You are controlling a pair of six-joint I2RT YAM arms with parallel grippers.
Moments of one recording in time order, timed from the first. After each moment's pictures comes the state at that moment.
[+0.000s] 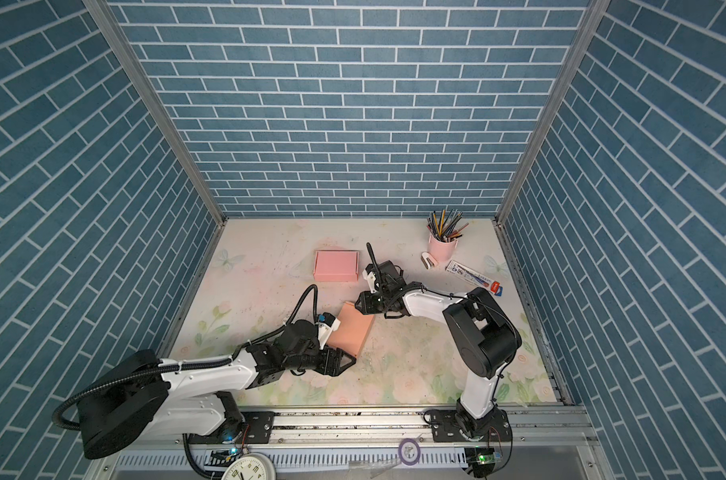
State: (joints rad) left arm -0.89 1.28 0.37 0.20 0.32 -0.69; right arm 0.68 1.77 0.98 -0.13 -0.35 0.44
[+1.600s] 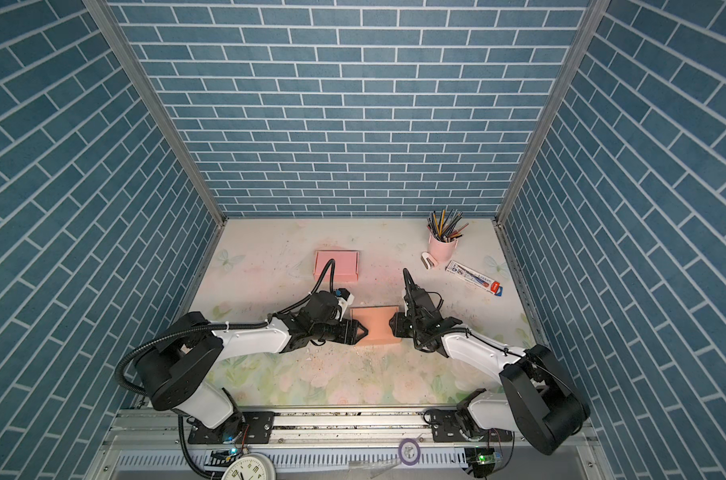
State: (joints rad) left arm -0.81 1.63 0.73 0.12 0.30 -0.64; right arm 0.61 1.30 0.54 -0.11 -0.14 0.57
